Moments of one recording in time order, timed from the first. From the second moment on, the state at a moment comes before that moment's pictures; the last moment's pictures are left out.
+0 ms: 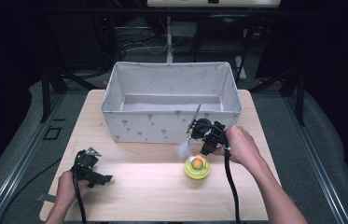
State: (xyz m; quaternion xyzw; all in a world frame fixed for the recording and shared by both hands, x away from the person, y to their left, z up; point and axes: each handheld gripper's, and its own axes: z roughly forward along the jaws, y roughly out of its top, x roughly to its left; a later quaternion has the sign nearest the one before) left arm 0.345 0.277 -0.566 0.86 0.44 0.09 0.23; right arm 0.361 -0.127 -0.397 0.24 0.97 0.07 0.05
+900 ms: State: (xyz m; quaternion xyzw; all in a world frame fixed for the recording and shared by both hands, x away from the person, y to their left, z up) left arm 0.345 0.277 -0.567 0.86 0.44 0.09 0.23; right arm 0.358 -0.122 -0.380 0.24 0.96 0.09 0.05
